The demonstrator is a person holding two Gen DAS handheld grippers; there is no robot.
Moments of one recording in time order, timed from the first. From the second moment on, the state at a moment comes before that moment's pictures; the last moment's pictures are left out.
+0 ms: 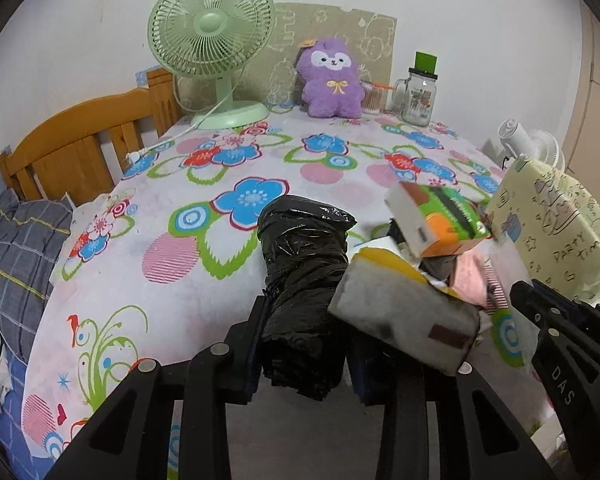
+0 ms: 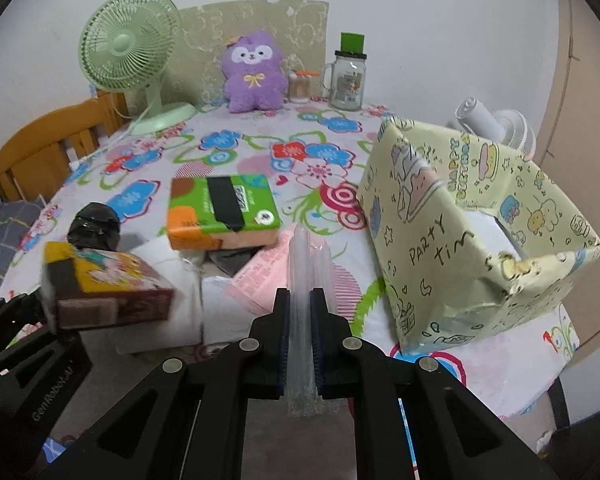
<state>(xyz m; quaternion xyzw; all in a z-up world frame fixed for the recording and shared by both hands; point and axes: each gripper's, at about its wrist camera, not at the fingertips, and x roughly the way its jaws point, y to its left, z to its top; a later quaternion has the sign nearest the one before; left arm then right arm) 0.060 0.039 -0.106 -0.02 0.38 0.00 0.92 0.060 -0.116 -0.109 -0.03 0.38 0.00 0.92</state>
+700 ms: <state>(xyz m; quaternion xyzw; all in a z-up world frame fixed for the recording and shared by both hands) 0.054 0.021 -0.065 -0.01 0.35 -0.01 0.94 0.056 -0.114 -0.067 -0.02 0.36 0.04 0.93</state>
